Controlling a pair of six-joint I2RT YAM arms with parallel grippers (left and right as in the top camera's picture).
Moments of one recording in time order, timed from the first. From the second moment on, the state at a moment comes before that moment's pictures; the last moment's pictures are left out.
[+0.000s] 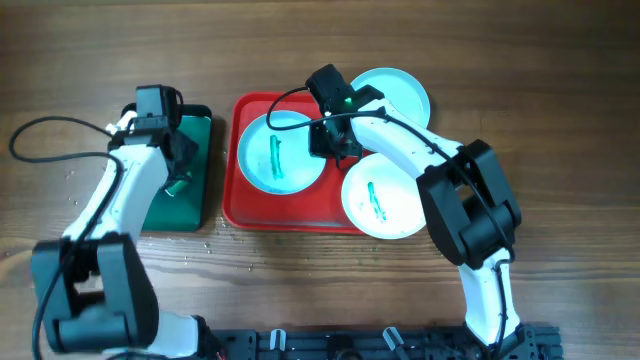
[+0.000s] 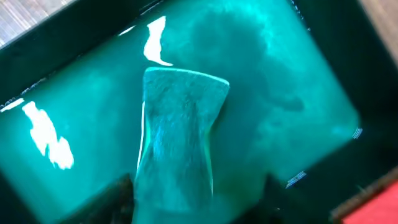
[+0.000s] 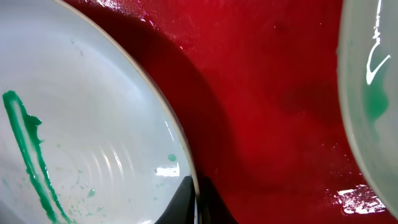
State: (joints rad) left arm 0.07 1.65 1.03 -0.62 -0.29 -0.82; right arm 0.57 2.20 1.62 -0.75 -0.13 0.58
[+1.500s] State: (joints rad) left arm -0.22 1.87 1.08 -0.41 0.07 -0.43; right arm 0.54 2.21 1.63 -0.78 -0.29 0.51
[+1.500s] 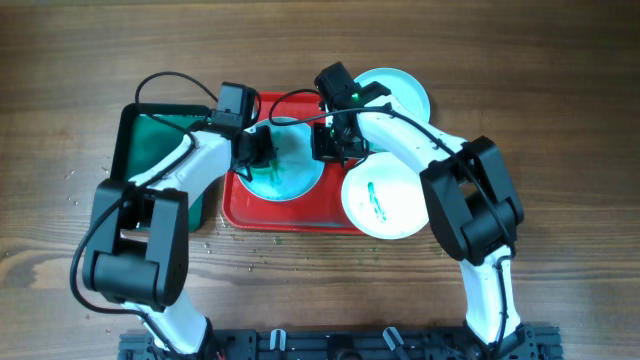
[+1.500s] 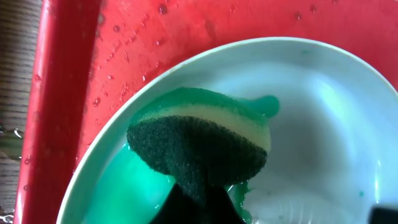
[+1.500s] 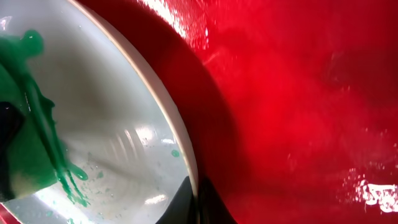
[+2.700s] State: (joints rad) left arm -0.32 1.88 1.12 -0.54 -0.09 -0.59; right arm 0.43 2.28 1.63 -0.70 -0.61 0.39
